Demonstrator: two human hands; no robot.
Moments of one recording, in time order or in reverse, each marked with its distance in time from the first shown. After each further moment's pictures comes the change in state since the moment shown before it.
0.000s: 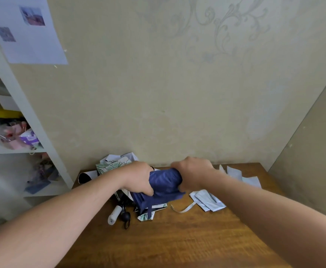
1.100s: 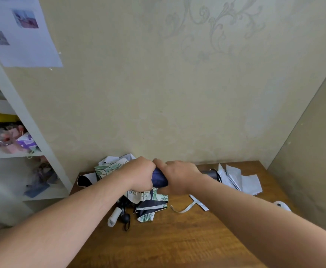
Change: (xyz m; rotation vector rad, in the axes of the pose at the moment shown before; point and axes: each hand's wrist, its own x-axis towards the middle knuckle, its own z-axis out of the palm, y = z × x) left_hand 0.008 0.018 -0.003 0.294 0.153 0.052; right_hand 0.017 -0.025 0.020 0.114 0.167 -0.126
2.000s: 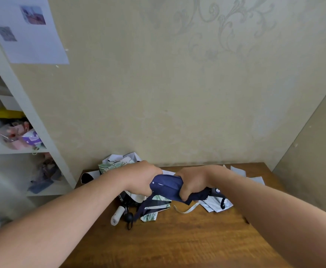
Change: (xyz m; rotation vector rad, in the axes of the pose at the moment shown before) left_hand -0.010 -0.017 0.002 -0.073 -0.124 0.149; right_hand -0.006 0.027 -0.026 0.625 -0.660 0.185
